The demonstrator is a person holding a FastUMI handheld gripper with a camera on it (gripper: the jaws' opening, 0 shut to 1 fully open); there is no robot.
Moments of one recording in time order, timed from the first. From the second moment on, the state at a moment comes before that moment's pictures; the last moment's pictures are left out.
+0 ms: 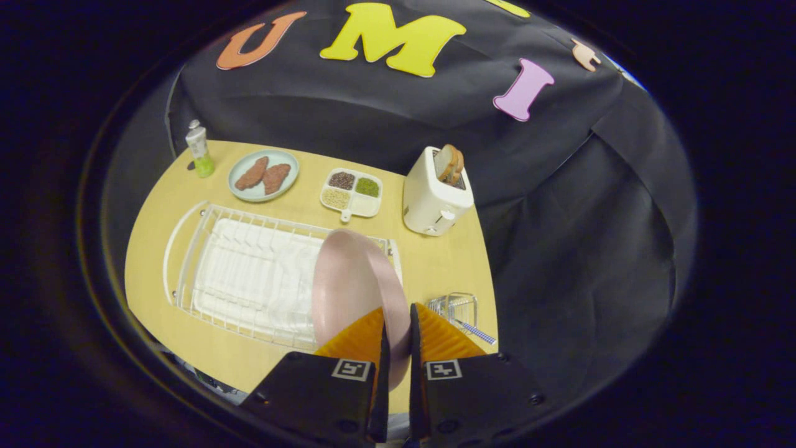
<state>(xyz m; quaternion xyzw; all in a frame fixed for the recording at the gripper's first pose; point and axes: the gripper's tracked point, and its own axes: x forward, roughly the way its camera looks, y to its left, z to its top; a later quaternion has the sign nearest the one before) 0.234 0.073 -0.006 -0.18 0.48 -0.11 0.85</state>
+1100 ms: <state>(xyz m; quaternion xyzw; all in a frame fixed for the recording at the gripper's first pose) 0.095 0.045 -0.182 0.01 0.52 0.02 0.85</state>
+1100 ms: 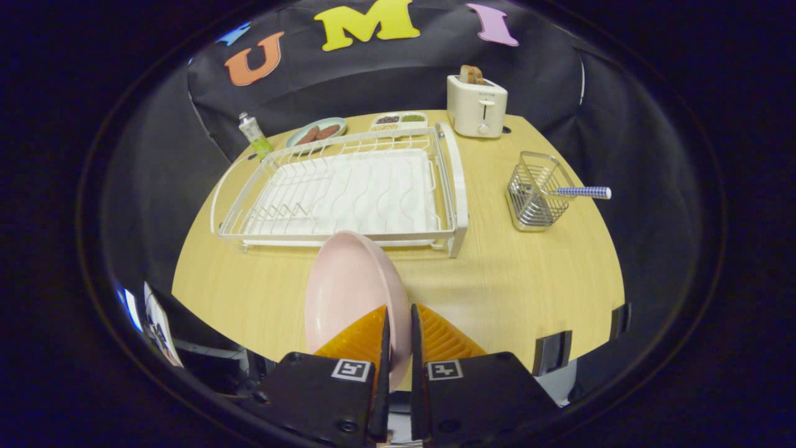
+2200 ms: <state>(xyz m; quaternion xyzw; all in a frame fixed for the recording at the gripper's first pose) 0.104 -0.017 -0.227 0.07 0.46 0.01 0.88</state>
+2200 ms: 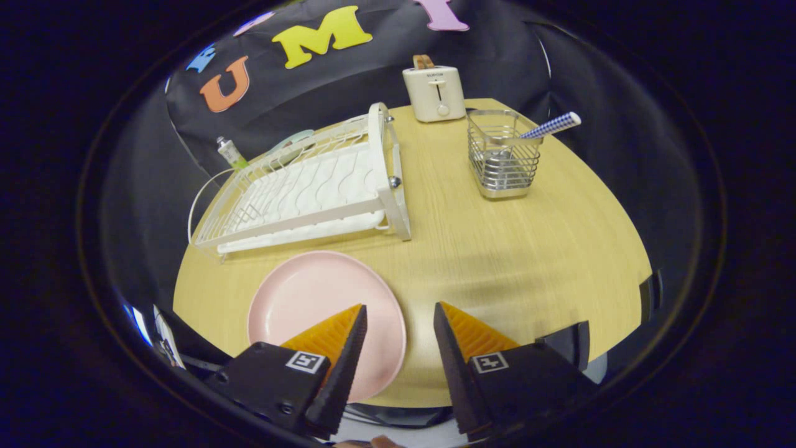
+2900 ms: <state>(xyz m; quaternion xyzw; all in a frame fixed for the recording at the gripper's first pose) 0.150 -0.112 -0.146 -0.01 0.12 -0.04 0.99</state>
